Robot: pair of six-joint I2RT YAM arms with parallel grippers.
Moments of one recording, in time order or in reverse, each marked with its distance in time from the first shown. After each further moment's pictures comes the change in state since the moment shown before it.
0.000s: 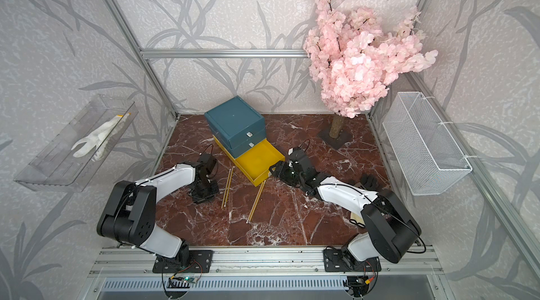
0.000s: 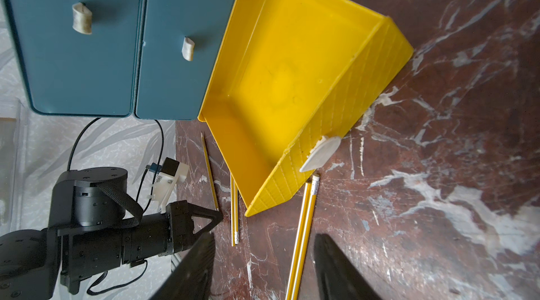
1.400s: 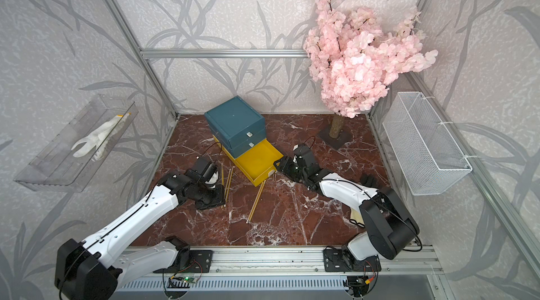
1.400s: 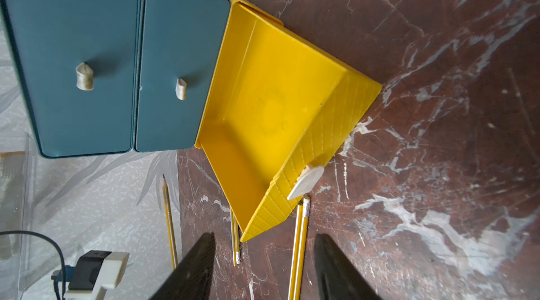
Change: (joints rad) left arm -0.281 -0.457 0.023 -0.189 0.210 -0.021; right arm -0.074 0.028 0.025 0.001 -0.020 0.014
